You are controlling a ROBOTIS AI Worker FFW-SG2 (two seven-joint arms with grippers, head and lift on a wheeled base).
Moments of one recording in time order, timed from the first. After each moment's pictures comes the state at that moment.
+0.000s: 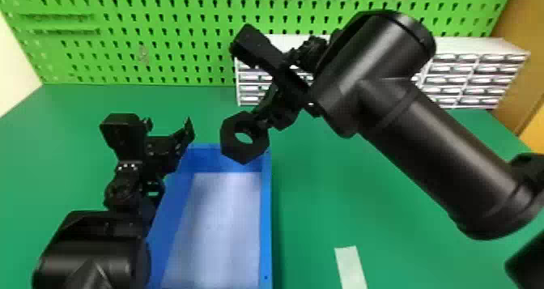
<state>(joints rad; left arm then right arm) -0.06 0.07 -0.01 -1.66 0.10 0.10 0.01 -0.93 -0.16 0.83 -1.54 0.08 1.11 0.88</state>
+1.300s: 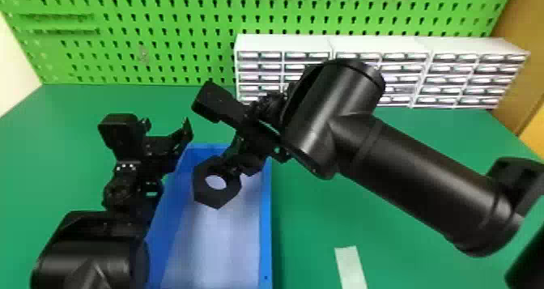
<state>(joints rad) -0.06 0.07 0.00 -1.66 0.10 0.10 0.01 -0.94 -0.17 1.05 -1.51 -0.24 1.03 0.61</state>
